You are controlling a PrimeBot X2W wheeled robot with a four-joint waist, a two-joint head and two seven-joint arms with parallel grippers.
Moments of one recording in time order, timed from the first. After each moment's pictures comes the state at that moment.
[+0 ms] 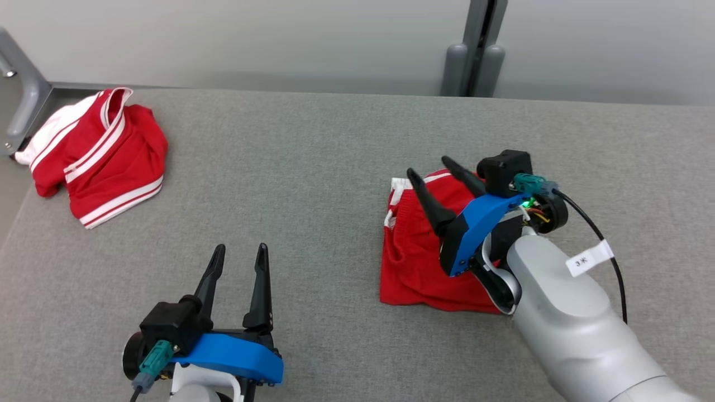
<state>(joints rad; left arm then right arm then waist) -0.15 0.28 -0.52 0.14 -0.61 0.20 -0.26 -0.77 -0.05 0.50 0.88 0.44 0.13 -0.11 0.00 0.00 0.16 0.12</state>
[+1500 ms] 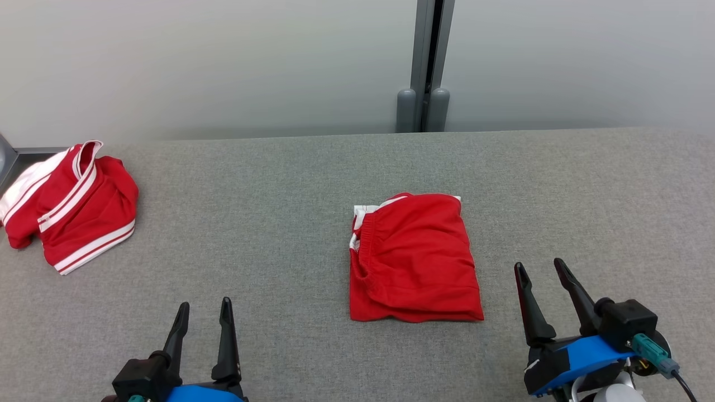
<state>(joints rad) 0.04 0.23 -0.32 0.16 -0.49 0.13 -0.26 -0.12 -0.05 0.04 0.32 0.16 0.13 -0.23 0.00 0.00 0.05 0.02</state>
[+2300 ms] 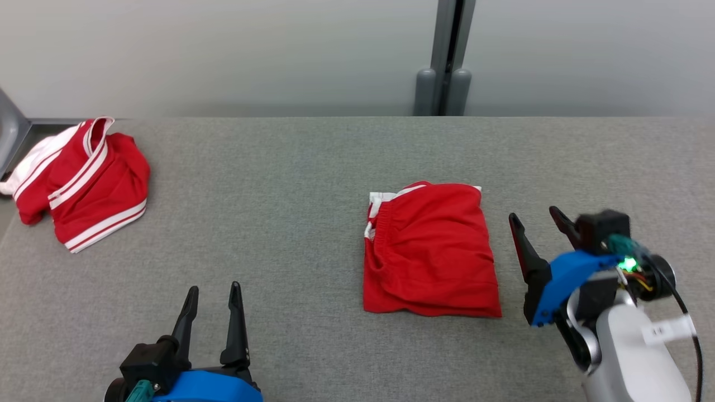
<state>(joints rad) 0.00 0.21 -0.33 0.18 -0.49 0.12 -0.26 -0.33 -0.05 -0.01 0.36 0.04 0.13 0.09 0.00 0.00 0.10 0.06</state>
